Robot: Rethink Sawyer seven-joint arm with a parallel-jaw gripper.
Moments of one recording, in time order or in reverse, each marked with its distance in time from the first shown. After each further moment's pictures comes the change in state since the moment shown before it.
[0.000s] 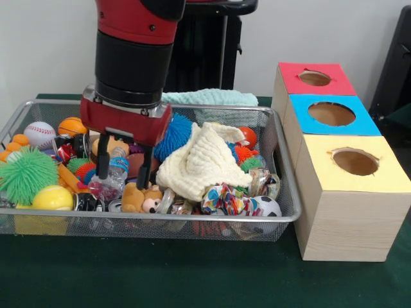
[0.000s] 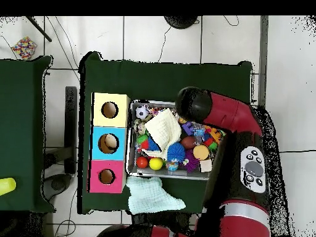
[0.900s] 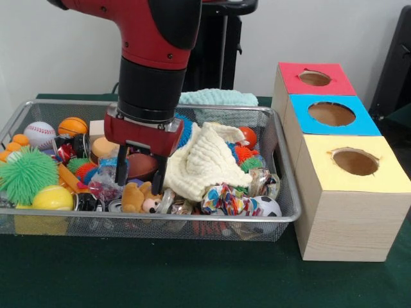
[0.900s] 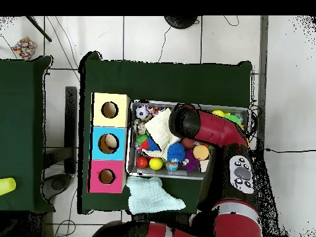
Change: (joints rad) arm 0.014 0.020 -0.003 0.129 0.002 -0.180 0.000
